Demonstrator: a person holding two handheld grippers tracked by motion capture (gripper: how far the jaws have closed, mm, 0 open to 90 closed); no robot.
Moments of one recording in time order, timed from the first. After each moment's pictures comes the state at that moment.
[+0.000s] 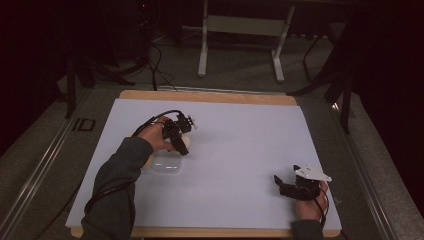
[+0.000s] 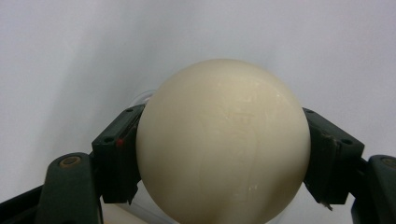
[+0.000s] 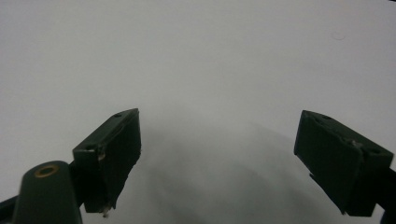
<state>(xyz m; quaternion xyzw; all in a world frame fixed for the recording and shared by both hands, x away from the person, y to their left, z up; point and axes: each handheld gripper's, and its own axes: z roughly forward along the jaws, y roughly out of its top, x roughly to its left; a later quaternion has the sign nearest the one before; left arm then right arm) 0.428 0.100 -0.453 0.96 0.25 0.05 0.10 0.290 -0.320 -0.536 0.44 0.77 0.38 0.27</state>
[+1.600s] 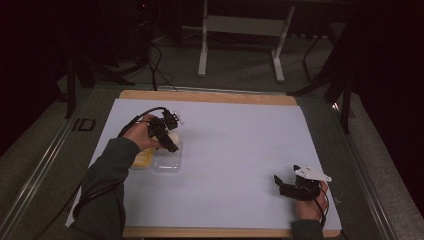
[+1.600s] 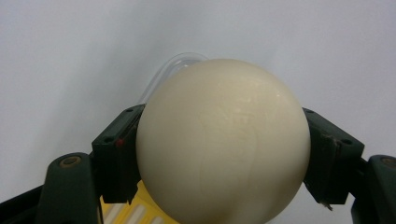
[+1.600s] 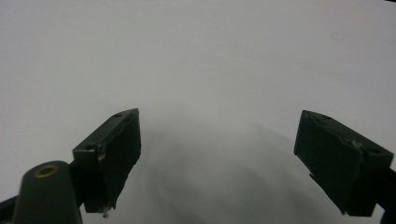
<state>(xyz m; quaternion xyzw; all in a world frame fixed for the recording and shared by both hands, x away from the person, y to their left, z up) 0.424 0.140 -0.443 0.95 0.28 0.06 0.13 0.290 -0.320 -0.536 0.44 0.77 0.38 0.27</state>
